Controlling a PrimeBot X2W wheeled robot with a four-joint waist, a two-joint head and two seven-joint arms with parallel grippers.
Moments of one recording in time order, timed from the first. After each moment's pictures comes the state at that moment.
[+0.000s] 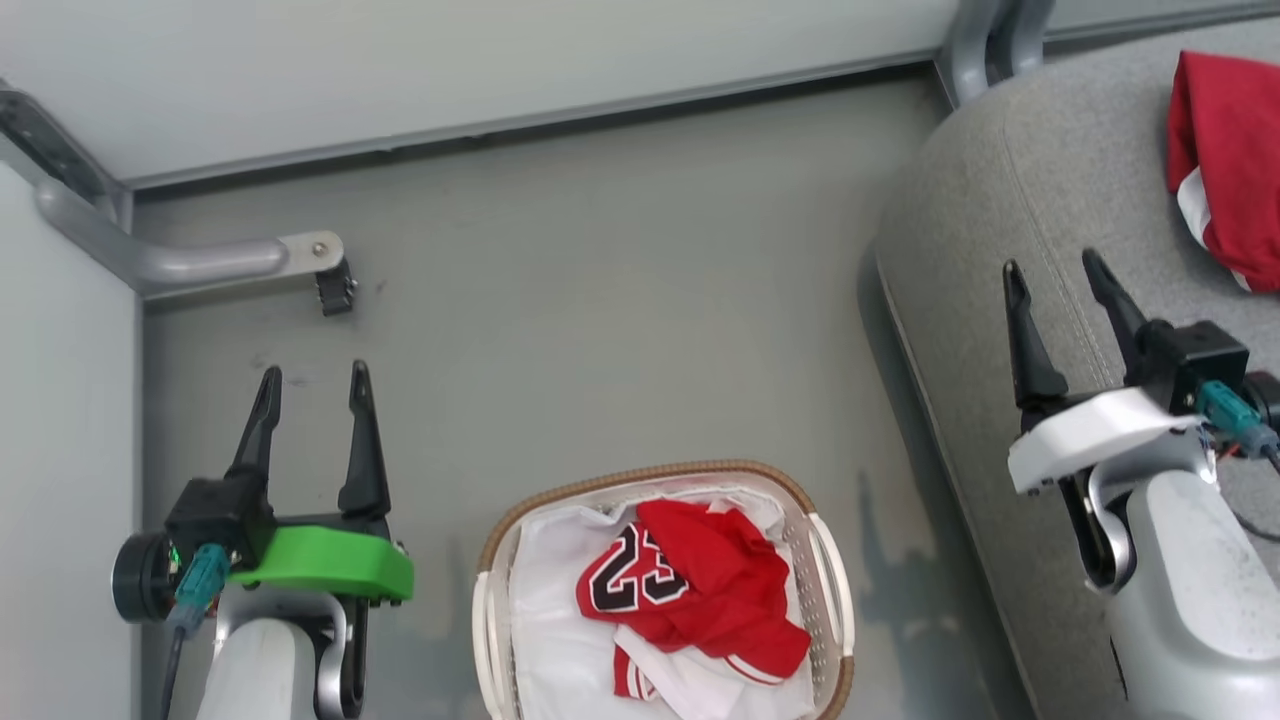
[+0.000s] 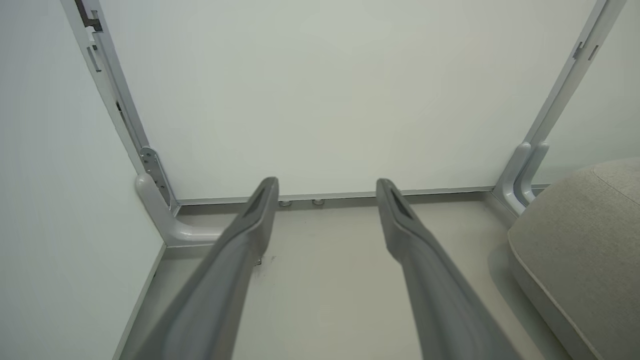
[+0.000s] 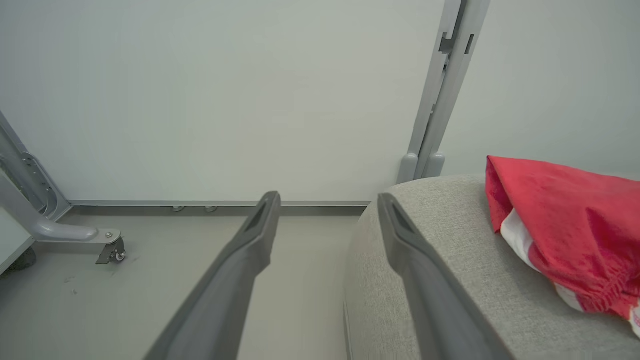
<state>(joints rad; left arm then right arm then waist) -0.21 0.05 -0.04 0.26 -0.17 -0.07 -0.26 -0.42 -0.13 -0.03 0.39 0.12 0.13 -0.26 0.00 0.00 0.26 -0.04</state>
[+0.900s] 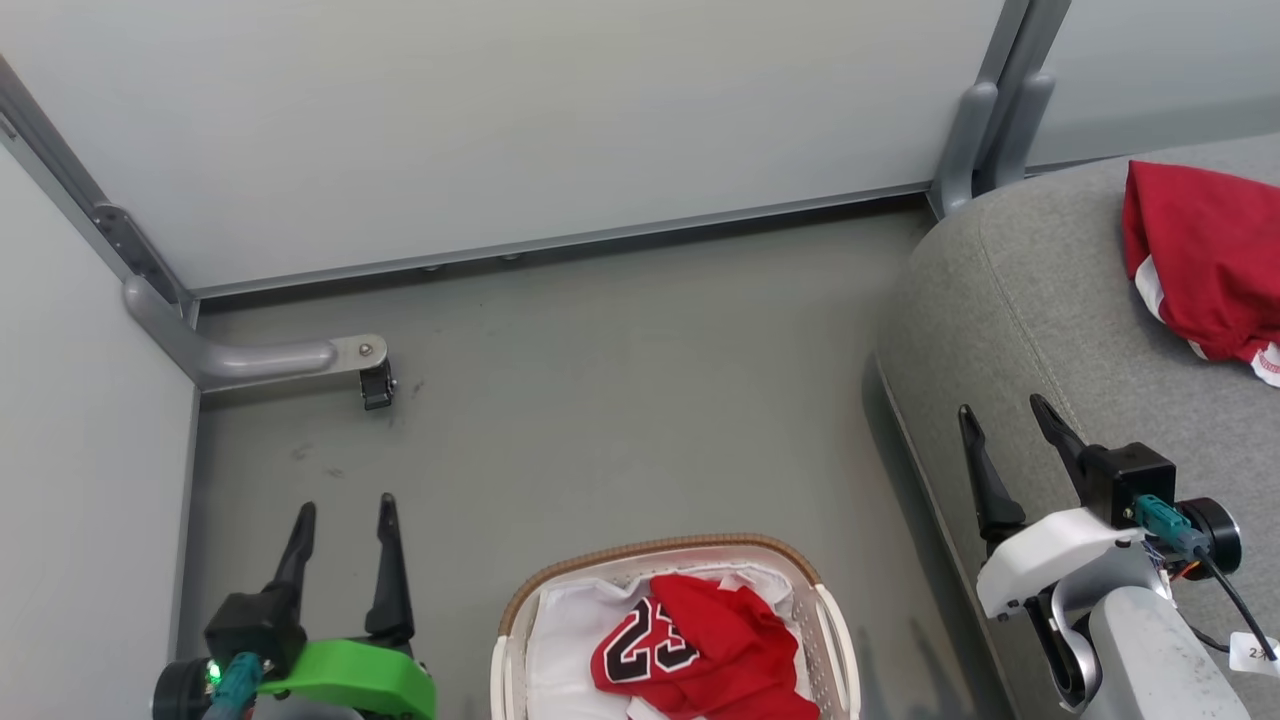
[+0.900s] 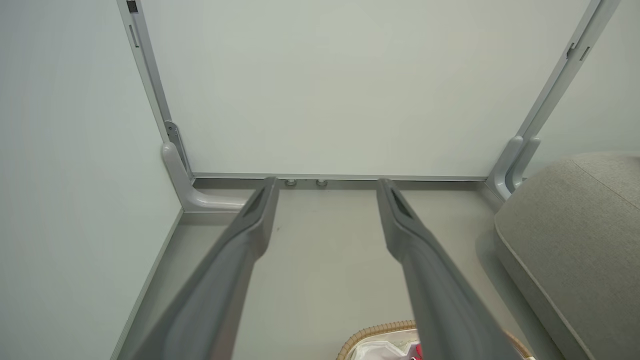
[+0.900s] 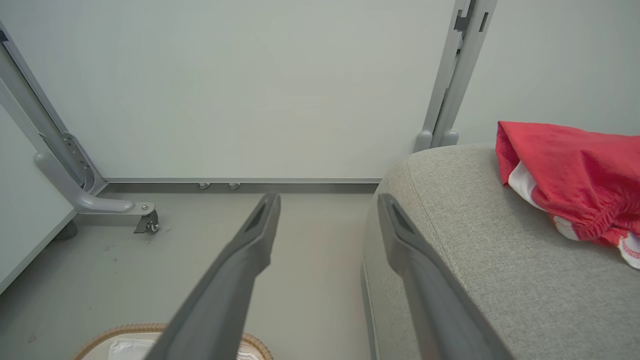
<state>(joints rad) -0.02 0.05 -0.07 0.27 -0.23 -0.06 -0.26 -0.26 -0.10 0.00 0.45 0.11 0.13 -0.26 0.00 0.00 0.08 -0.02</state>
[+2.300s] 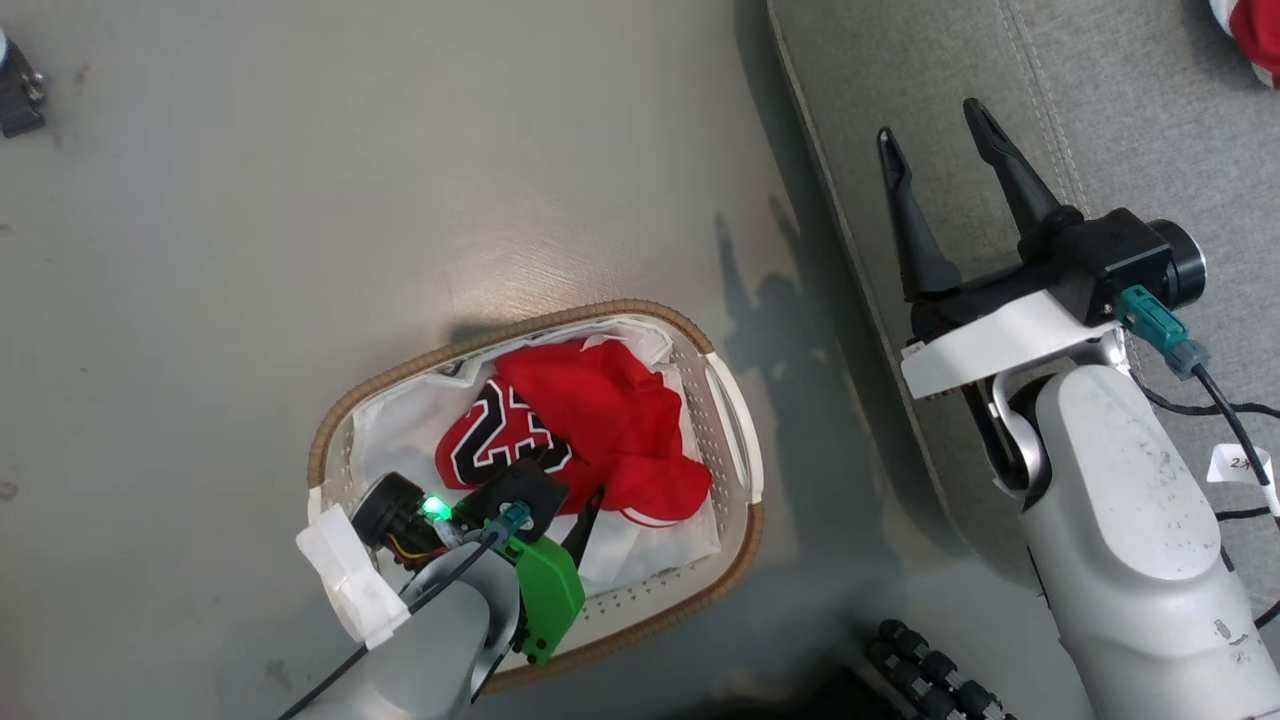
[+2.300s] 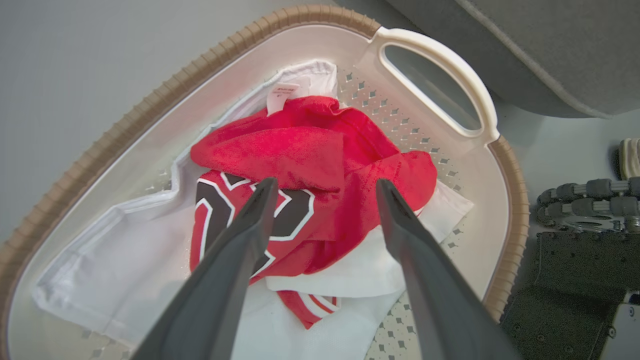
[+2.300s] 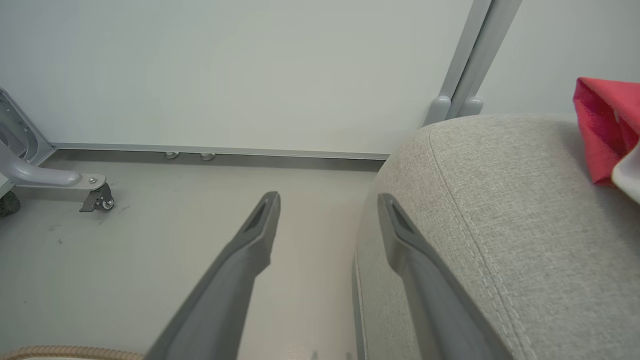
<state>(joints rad) -0.58 0.05 -0.74 1.00 -0.21 -0.13 -0.26 -0.57 -0.08 0.14 0.26 0.13 0.13 -0.26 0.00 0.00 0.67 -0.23</state>
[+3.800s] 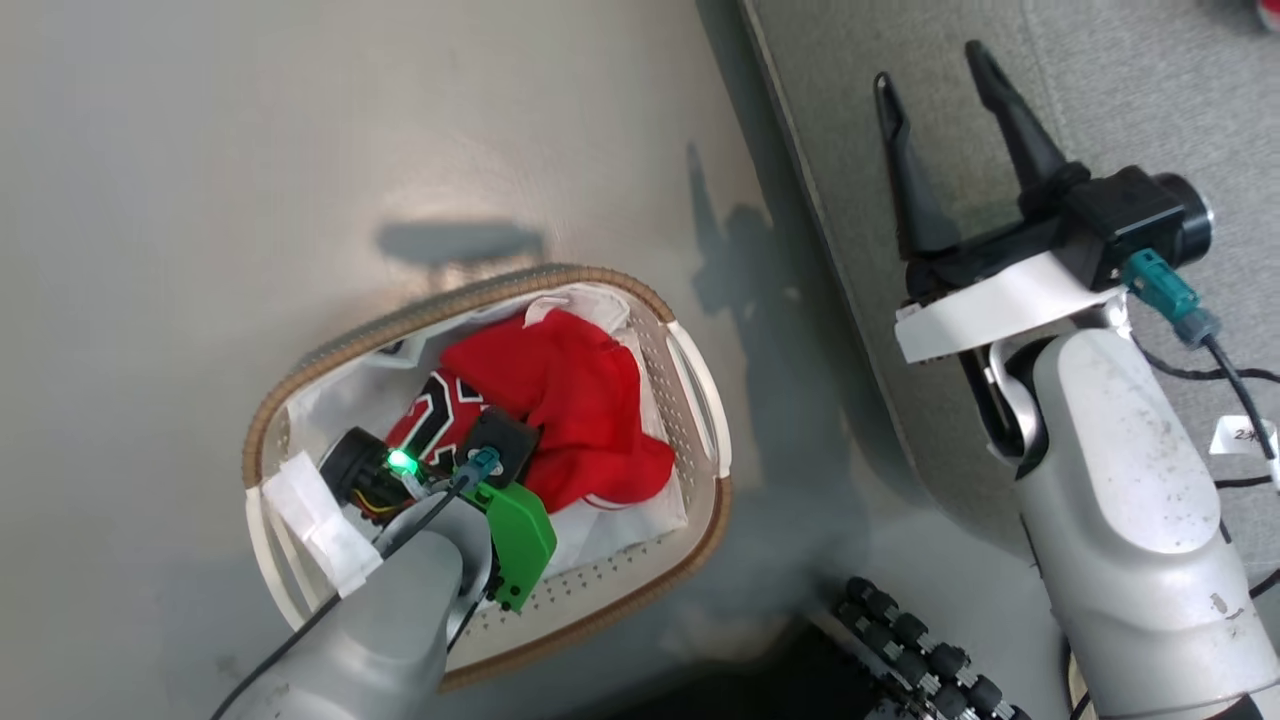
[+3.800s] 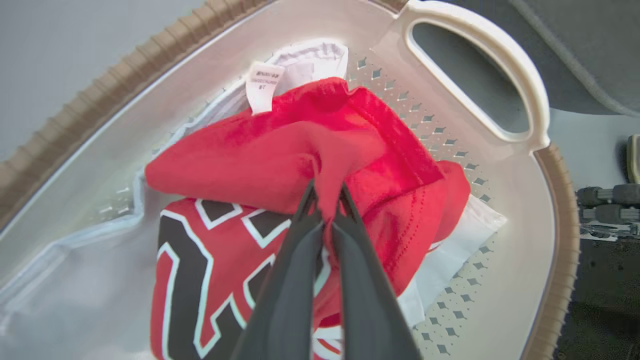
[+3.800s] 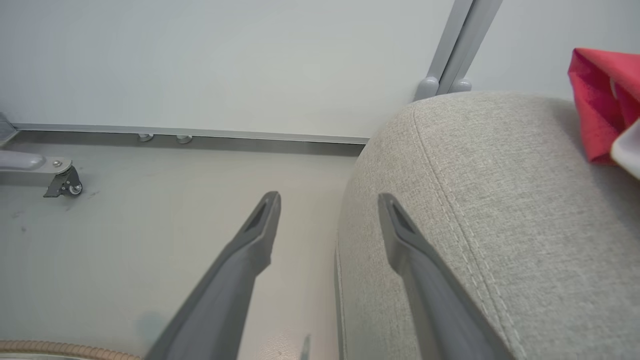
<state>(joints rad) -0.69 0.06 -0.77 1.10 -0.27 -0.13 -0.26 -0.63 -0.06 0.13 0.25 0.12 0.13 -0.26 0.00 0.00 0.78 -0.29</state>
